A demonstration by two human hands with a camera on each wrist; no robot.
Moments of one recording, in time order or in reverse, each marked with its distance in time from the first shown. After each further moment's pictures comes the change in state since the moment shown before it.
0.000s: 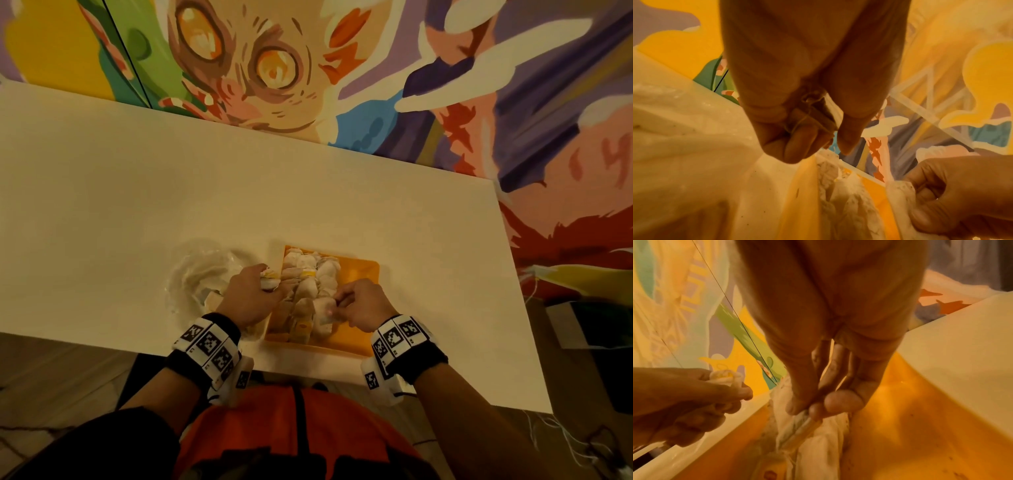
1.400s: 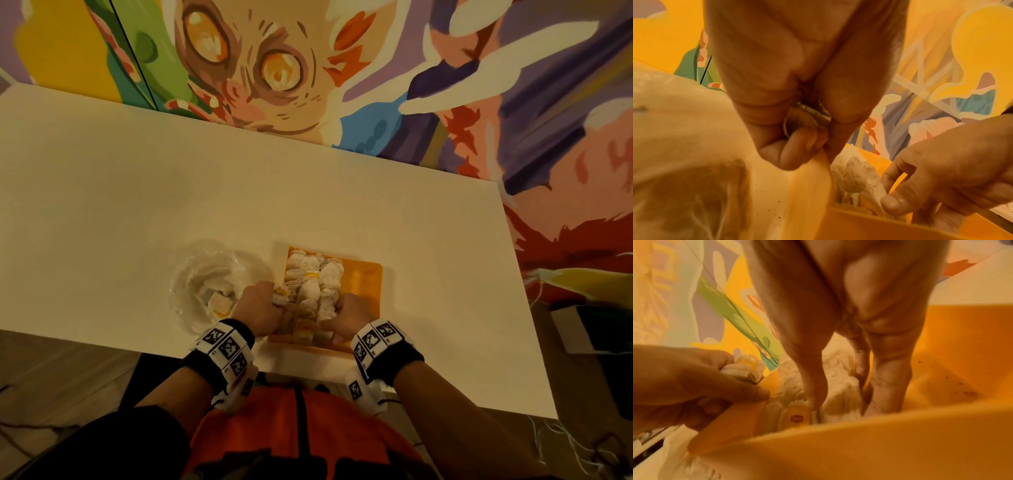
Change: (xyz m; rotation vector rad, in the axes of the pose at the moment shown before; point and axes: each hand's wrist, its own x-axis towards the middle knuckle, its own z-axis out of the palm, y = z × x) left_hand 0.002 -0.010 0.022 0.158 -0.092 -0.058; right_hand 0.008 -0.002 0.033 -0.025 -0.087 0.215
